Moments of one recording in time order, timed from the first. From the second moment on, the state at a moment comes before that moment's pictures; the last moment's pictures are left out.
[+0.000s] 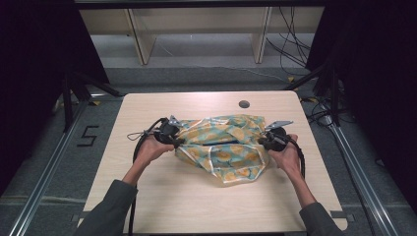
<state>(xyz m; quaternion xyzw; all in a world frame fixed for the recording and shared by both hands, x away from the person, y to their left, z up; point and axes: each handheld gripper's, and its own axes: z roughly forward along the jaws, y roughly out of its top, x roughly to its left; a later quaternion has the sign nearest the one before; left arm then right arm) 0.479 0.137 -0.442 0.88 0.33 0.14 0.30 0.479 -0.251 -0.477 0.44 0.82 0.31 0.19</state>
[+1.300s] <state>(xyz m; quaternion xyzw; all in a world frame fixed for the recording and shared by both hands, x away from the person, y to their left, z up) 0.536 0.057 -0.423 0.88 0.33 0.13 0.32 0.377 -0.142 -0.445 0.19 0.91 0.35 0.09</state>
